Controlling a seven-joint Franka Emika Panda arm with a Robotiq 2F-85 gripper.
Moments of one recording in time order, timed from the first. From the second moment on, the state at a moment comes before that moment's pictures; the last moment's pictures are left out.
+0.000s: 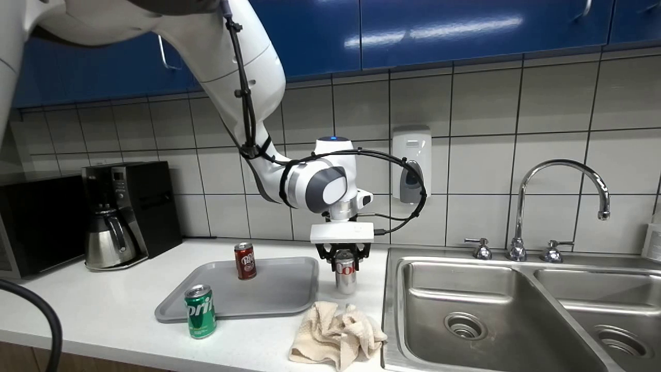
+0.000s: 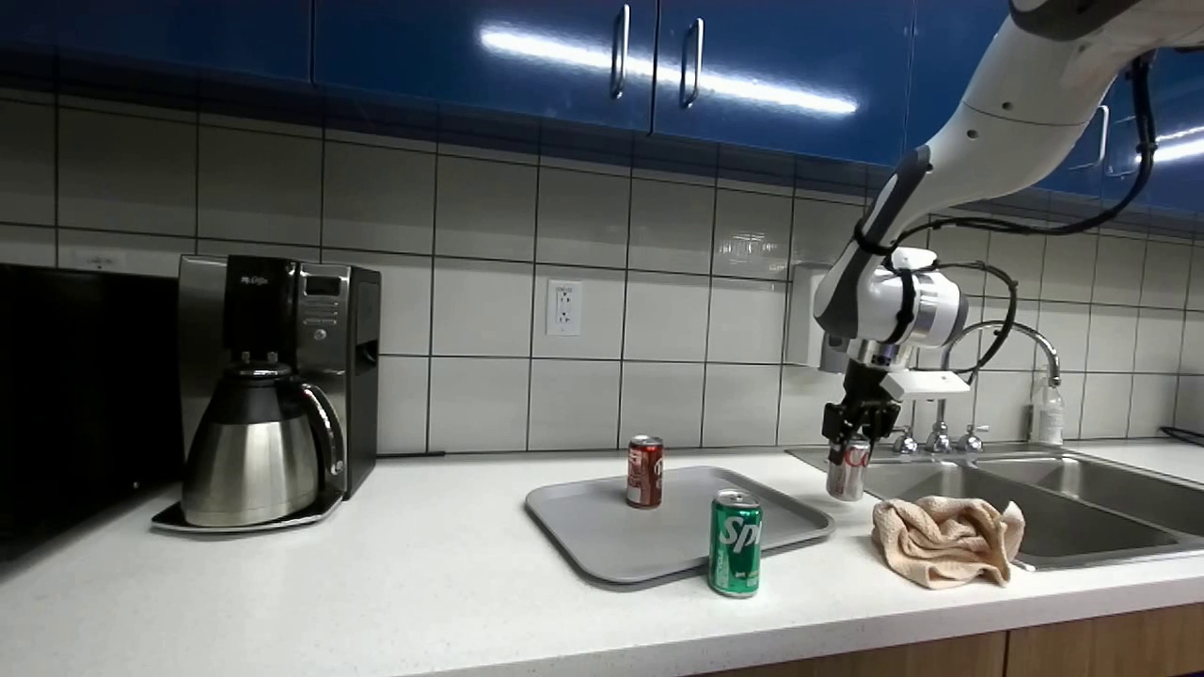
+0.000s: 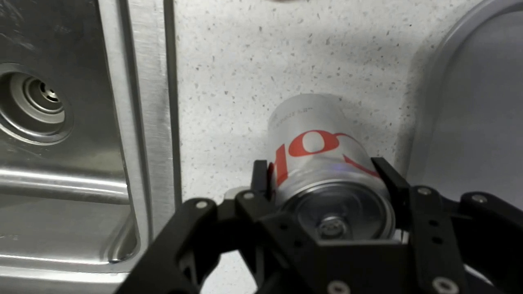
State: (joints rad) arm -0.24 0.36 -0.05 -2.12 0.19 2.71 -0.63
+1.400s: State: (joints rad) arm -0.24 0.40 -0.05 -2.08 0.14 2.71 -0.57
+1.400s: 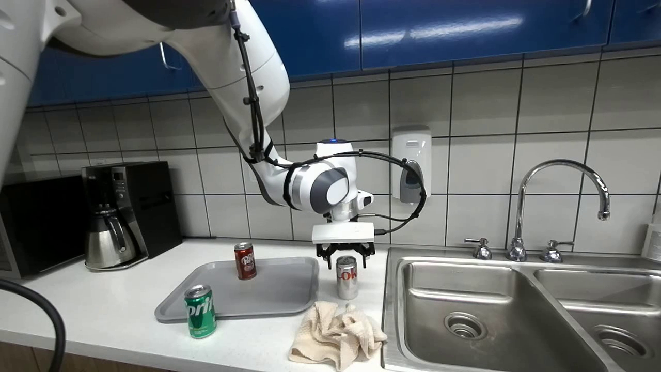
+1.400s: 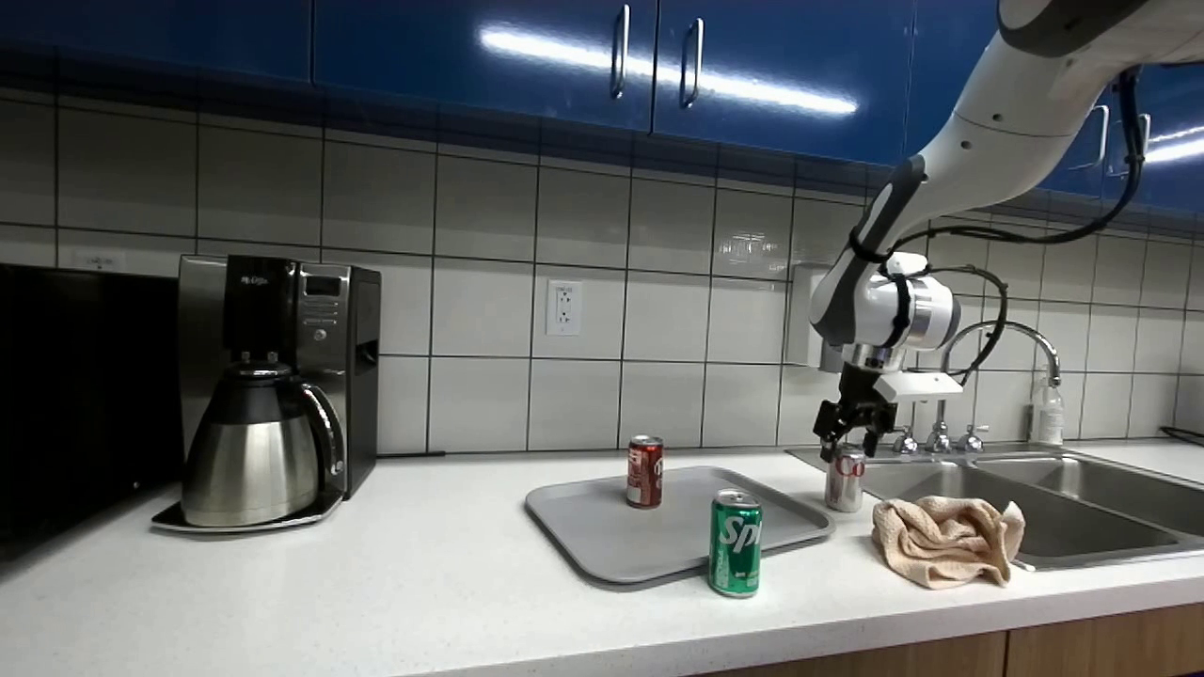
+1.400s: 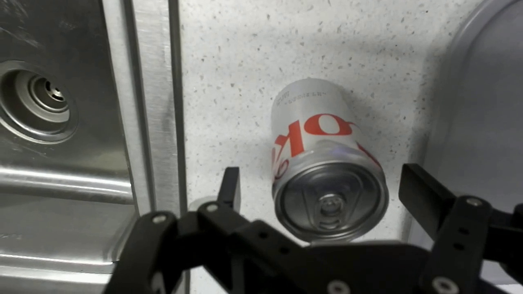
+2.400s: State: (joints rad) arm -0.26 0.24 -0.01 -2.18 0.16 2.71 -0.59
